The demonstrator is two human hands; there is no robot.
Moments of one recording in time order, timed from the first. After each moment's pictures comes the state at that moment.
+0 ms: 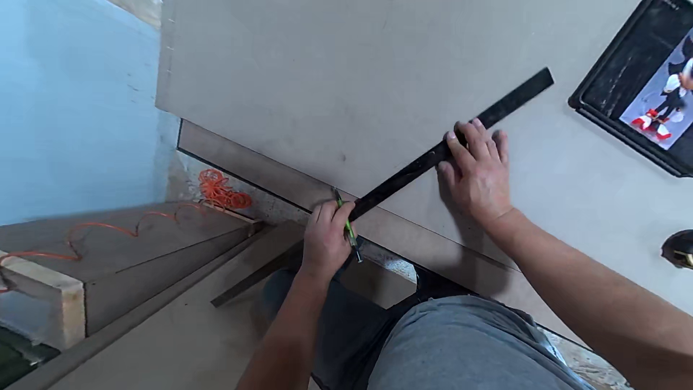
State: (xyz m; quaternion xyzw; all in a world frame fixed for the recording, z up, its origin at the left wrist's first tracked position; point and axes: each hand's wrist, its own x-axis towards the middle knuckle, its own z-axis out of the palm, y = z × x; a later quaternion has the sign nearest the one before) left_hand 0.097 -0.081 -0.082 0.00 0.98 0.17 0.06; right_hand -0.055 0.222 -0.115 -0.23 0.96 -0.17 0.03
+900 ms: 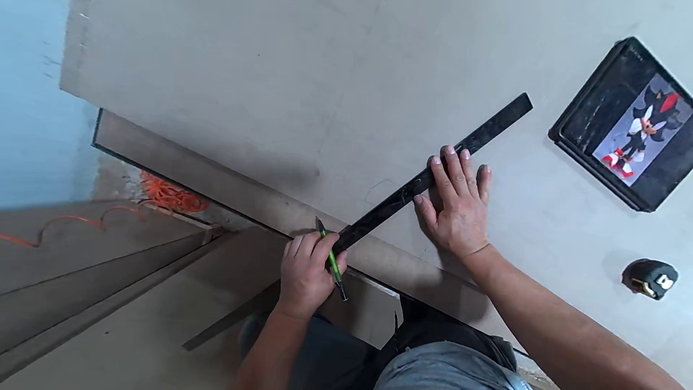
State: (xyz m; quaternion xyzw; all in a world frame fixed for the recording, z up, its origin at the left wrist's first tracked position) left_hand 0.116 -0.063 -0.104 0.00 0.98 0.20 -0.02; right_hand -0.038 0.221 -0.131 -0.20 0.97 -0.16 0.00
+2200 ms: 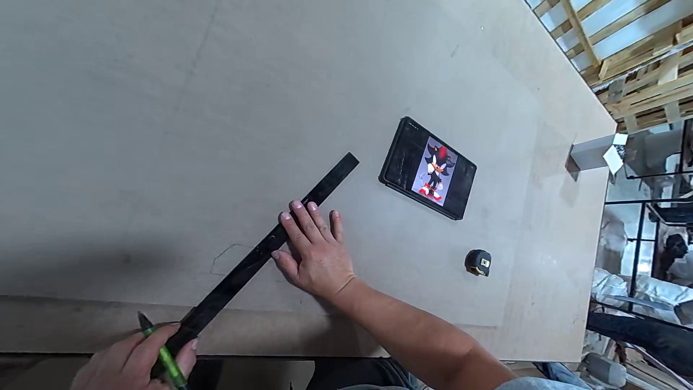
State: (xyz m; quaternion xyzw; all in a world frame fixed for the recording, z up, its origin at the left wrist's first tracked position) left_hand 0.121 -0.070 -0.106 0.01 0.98 0.21 0.03; right_hand -0.037 0.216 -0.118 -0.19 0.97 -0.12 0.02
